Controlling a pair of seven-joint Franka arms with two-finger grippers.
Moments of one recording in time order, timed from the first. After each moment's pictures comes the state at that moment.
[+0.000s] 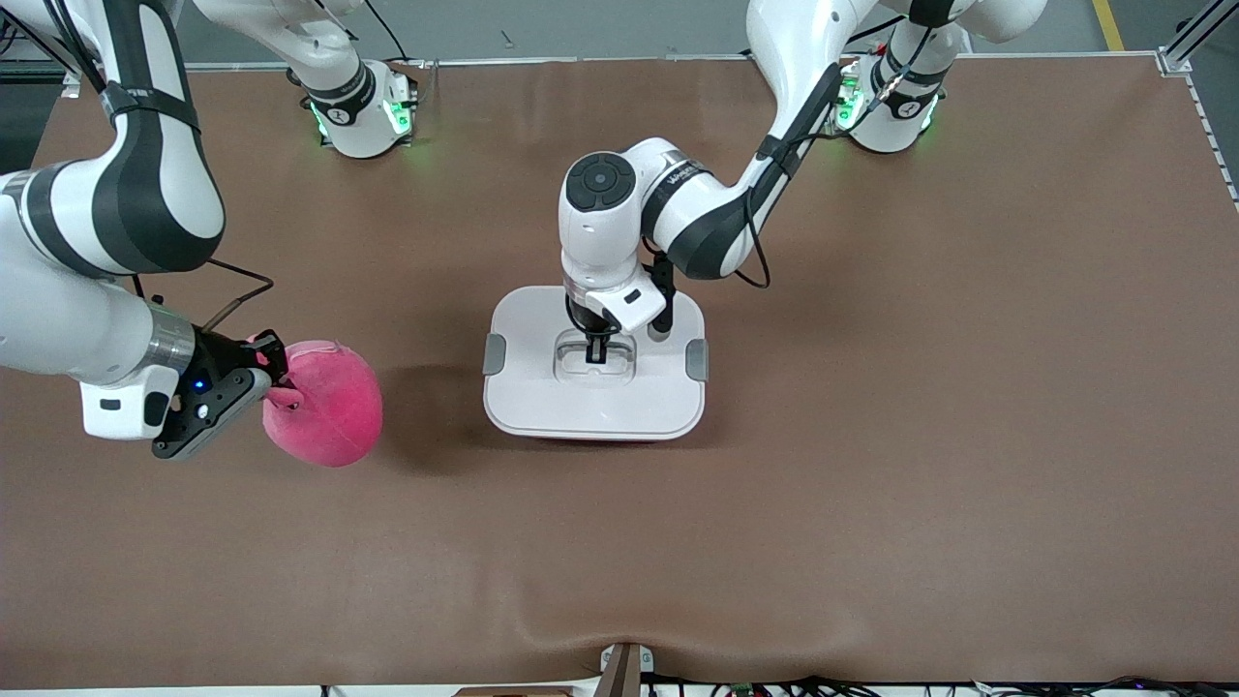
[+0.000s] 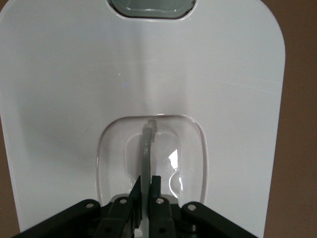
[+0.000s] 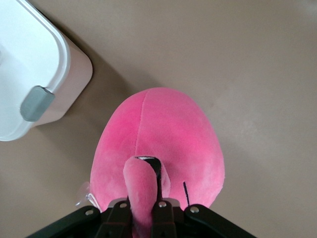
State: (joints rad) left arm -0.87 0.71 0.05 -1.29 0.02 2.16 -2.37; right arm 0.13 0.34 -0.04 -1.49 0.18 1.76 -0.63
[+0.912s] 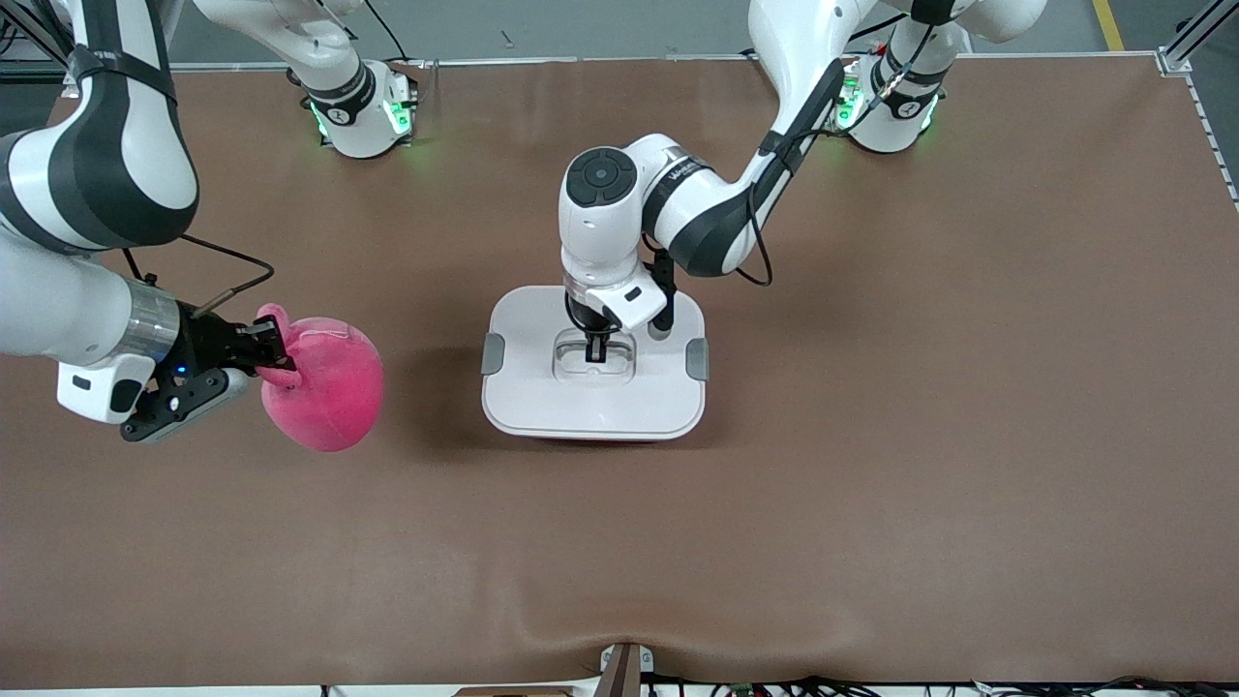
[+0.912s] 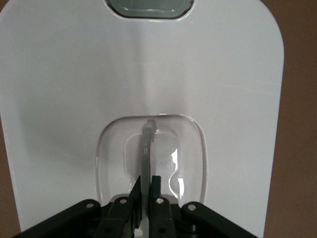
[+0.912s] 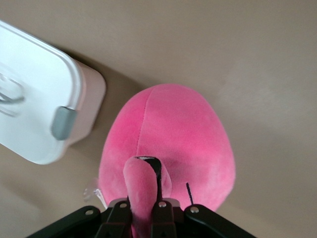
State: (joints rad) left arm -0.87 0.70 0.05 -1.28 0.02 2.15 -2.37; right arm 0.12 0.31 -0.05 -1.47 0.27 1.67 -0.35
